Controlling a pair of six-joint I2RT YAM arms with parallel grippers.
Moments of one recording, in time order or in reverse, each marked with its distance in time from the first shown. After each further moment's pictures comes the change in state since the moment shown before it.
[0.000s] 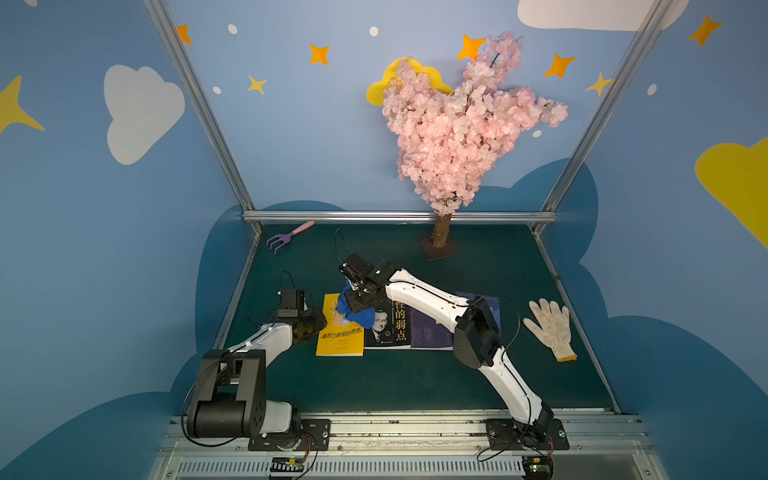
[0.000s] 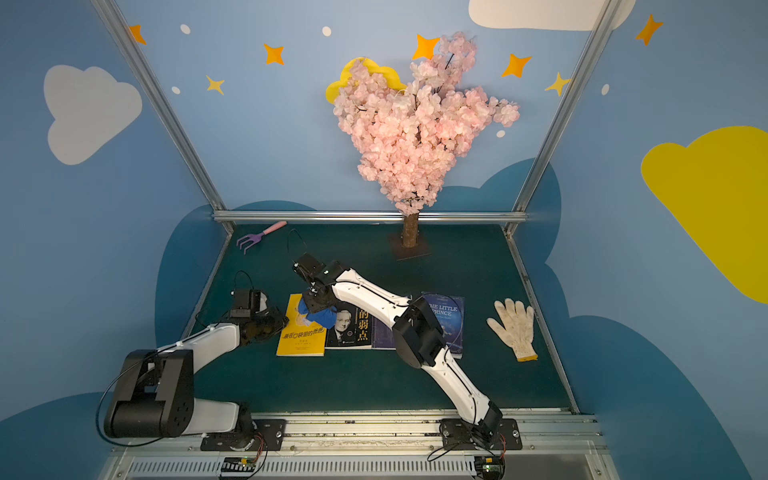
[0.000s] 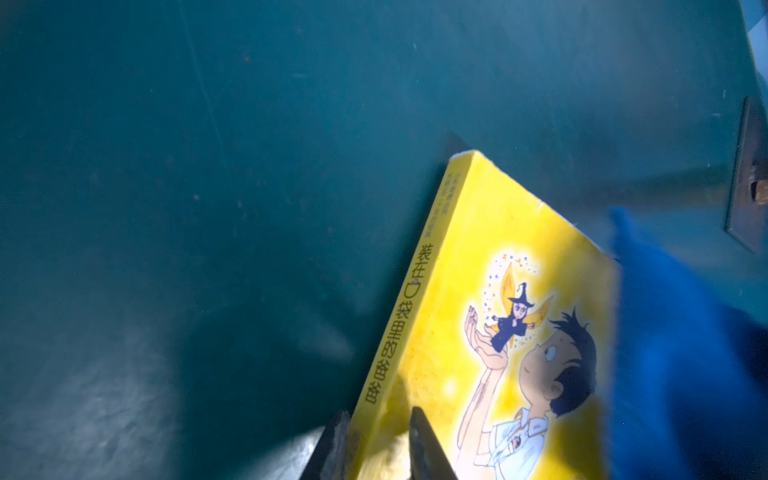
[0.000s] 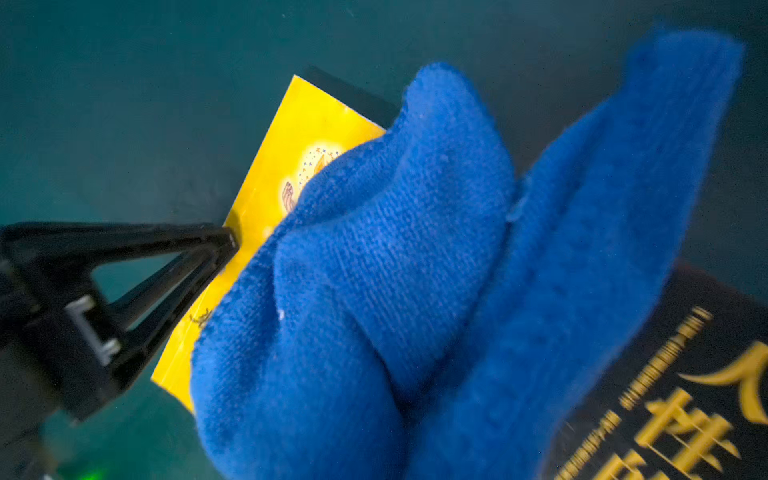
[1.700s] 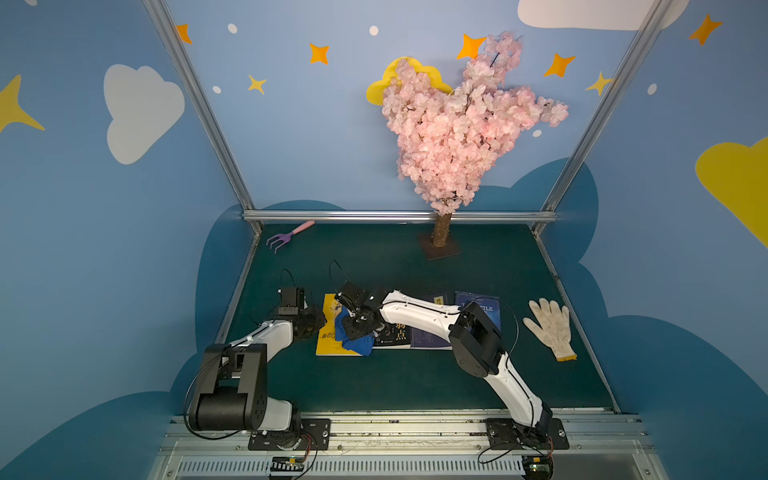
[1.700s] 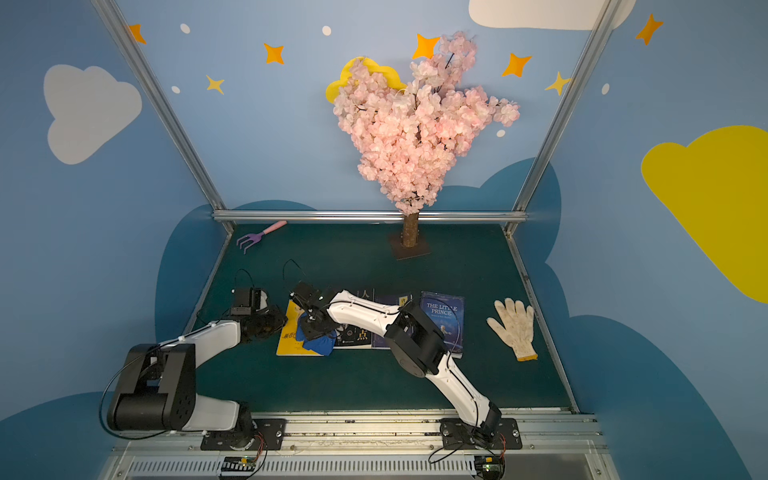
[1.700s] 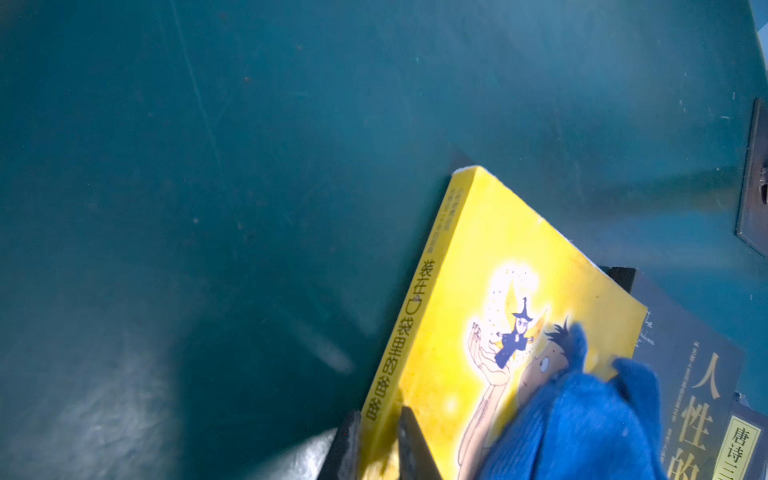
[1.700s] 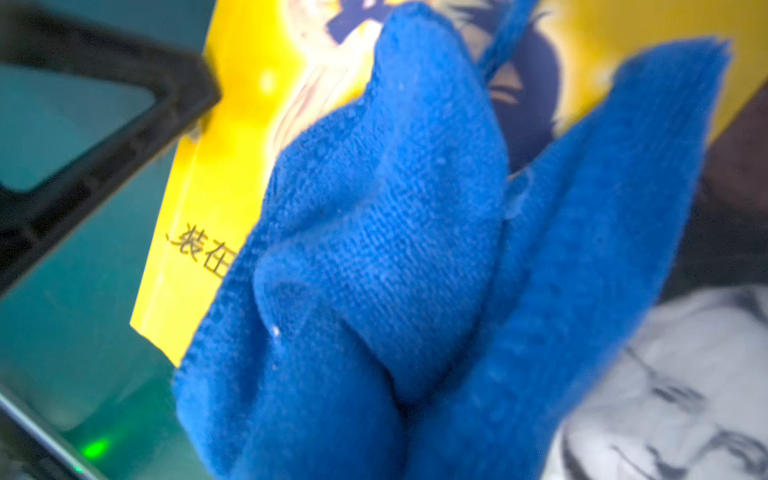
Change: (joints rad) left arm 0.004 0.034 0.016 0.013 -0.002 0.010; right arm 0.091 -0.097 -0.318 0.138 -0.047 0.120
